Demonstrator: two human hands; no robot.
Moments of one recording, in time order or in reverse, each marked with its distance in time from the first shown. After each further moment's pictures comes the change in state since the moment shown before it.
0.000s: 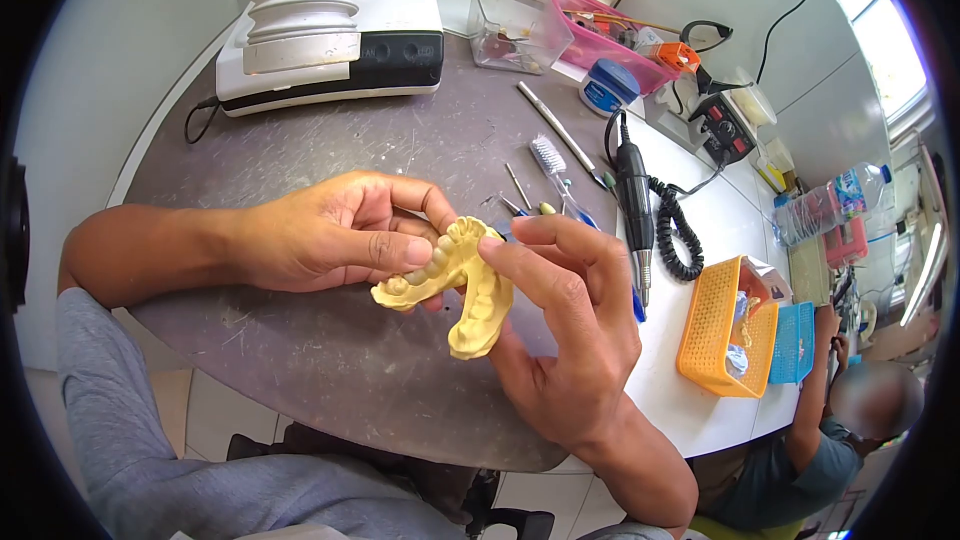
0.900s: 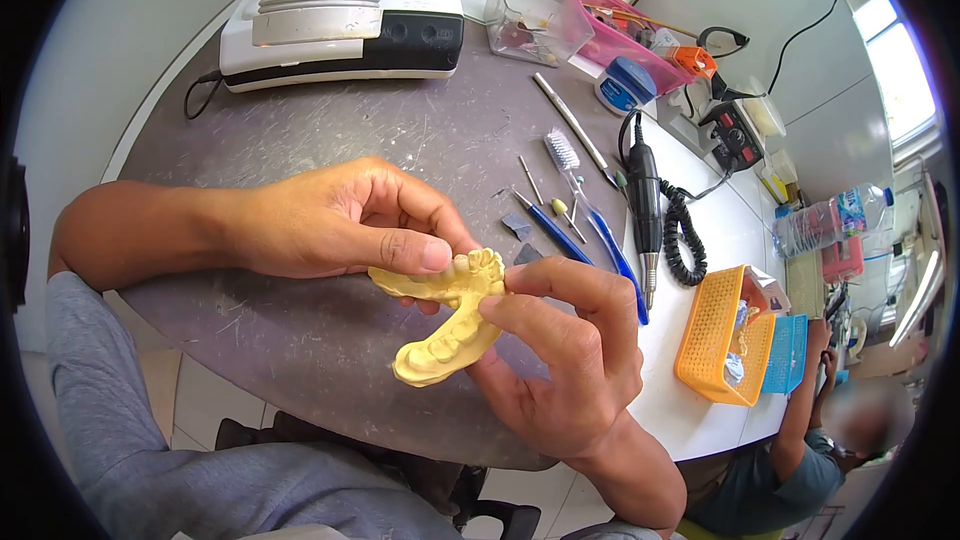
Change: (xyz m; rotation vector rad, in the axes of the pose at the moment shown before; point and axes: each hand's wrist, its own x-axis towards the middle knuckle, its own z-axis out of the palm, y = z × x) left_hand -0.001 0.002 0.003 0.122 -0.027 -0.019; right_hand -0.001 -0.013 -0.002 -0.062 0.001 -0.096
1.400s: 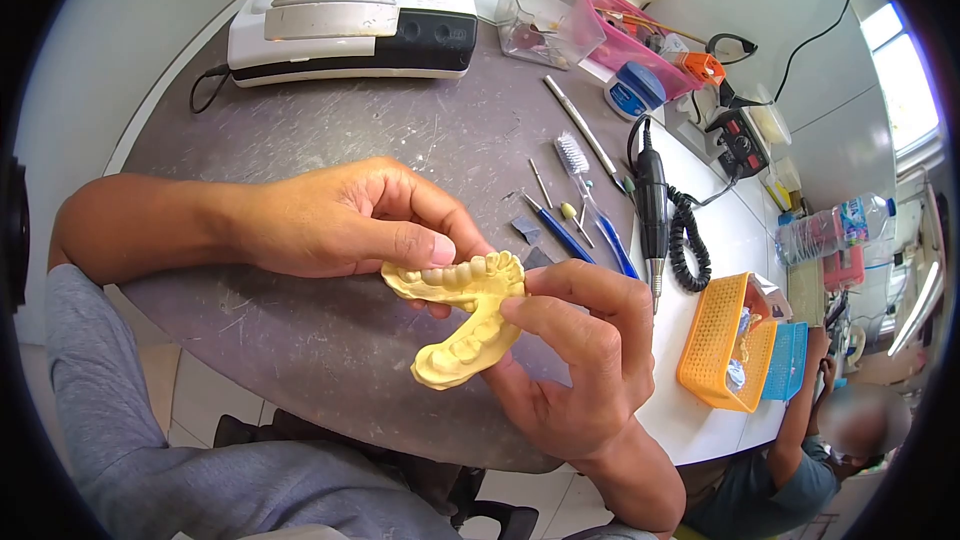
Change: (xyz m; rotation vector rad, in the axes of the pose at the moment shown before) left_hand 0.002 -0.005 -0.003 -0.026 0.037 -0.014; right_hand 0.000 0.002 0.001 -0.010 0.012 0.009
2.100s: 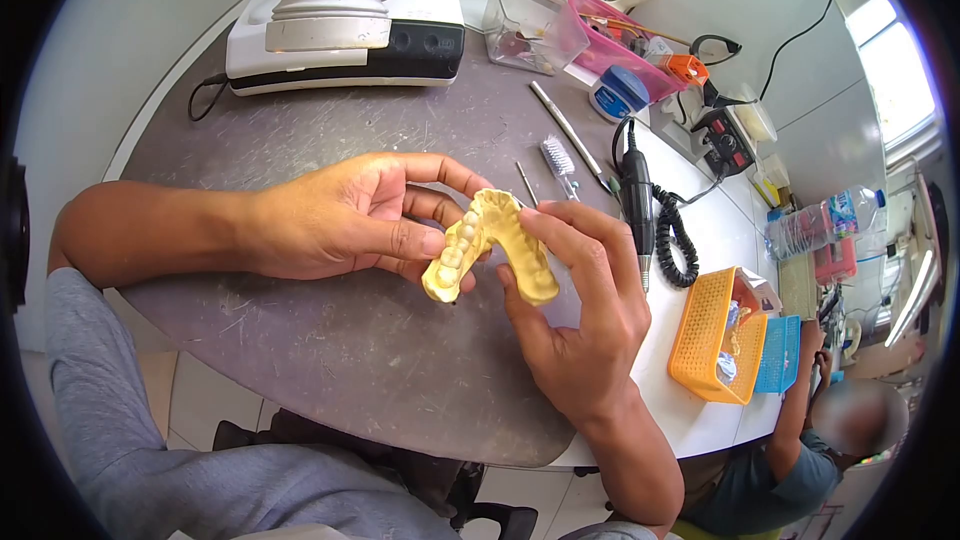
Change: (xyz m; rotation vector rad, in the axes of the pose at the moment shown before) left_hand 0.001 -0.004 -0.004 -0.123 -0.023 0.091; right_hand 0.003 0.020 0.005 -0.004 -0.041 0.180
